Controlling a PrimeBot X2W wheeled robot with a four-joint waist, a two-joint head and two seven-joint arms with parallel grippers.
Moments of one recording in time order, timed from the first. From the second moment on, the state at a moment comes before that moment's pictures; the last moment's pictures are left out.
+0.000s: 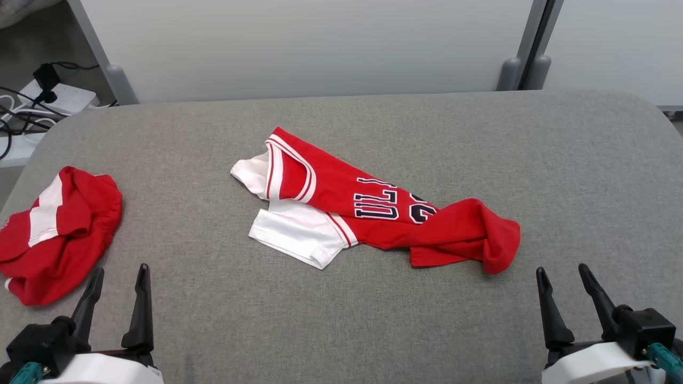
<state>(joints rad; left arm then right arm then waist) 0.09 0.43 -0.22 -0.06 -0.60 0.24 -0.19 -0.01 -0.06 0.01 0.21 0.14 0.13 -0.22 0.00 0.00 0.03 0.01</state>
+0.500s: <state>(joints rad) 0.10 0.43 -0.23 -0.08 -0.60 0.25 -0.18 0.01 -0.05 0.00 0.18 0.14 0.13 -0.20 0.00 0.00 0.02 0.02</state>
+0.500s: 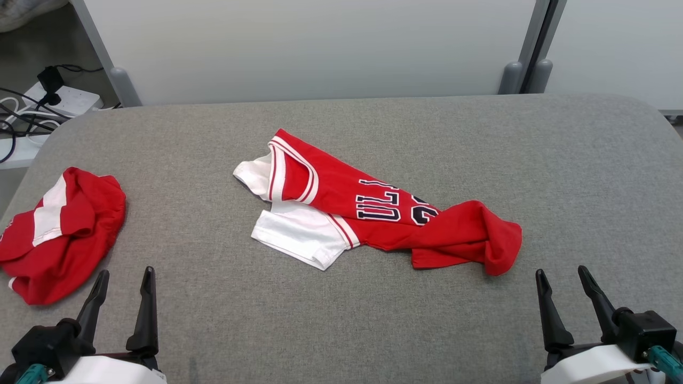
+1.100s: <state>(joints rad) 0.05 0.43 -0.25 -0.11 -0.60 0.26 -0.17 -0.17 -0.12 -0.05 0.32 0.19 0.13 -0.16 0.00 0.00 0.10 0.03</state>
